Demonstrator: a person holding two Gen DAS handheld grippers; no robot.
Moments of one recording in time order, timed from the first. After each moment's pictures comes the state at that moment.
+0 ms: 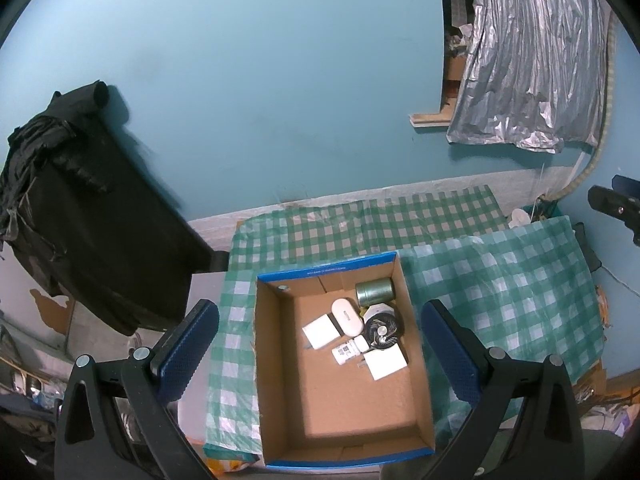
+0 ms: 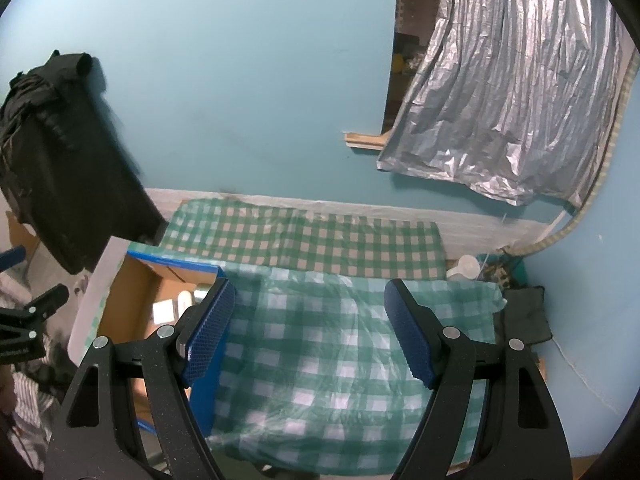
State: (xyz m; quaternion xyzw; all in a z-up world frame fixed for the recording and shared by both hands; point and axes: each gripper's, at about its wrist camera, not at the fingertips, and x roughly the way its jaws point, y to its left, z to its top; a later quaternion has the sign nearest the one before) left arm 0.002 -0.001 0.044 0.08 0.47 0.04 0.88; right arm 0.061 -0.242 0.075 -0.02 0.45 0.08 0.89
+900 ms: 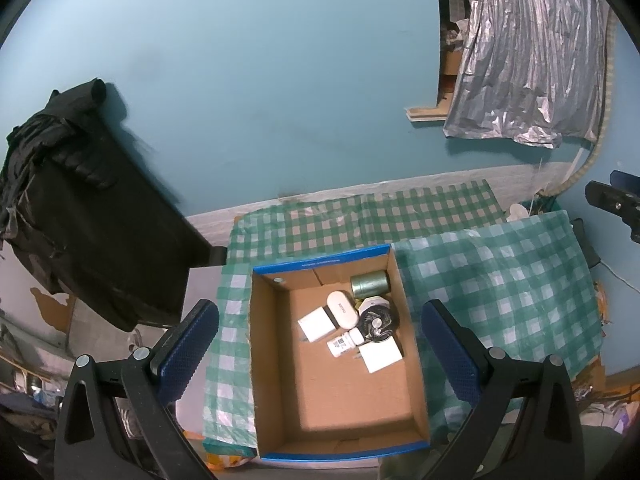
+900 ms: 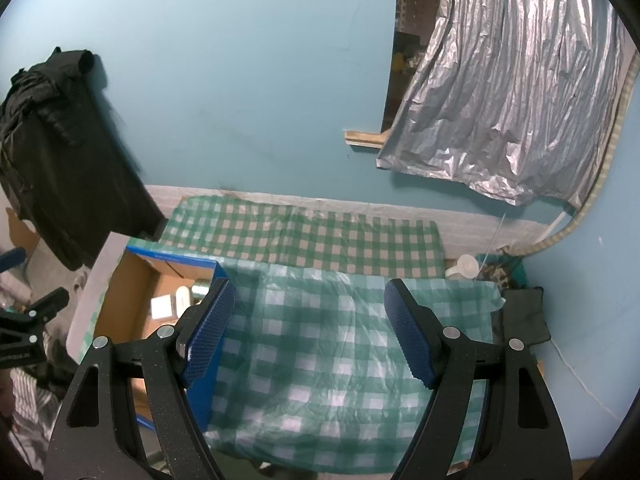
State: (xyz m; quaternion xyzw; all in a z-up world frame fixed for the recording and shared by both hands) left arm -0.002 -0.007 0.040 0.08 0.47 0.04 0.88; right arm 0.061 -0.245 0.075 -0.03 0.45 0.08 0.89
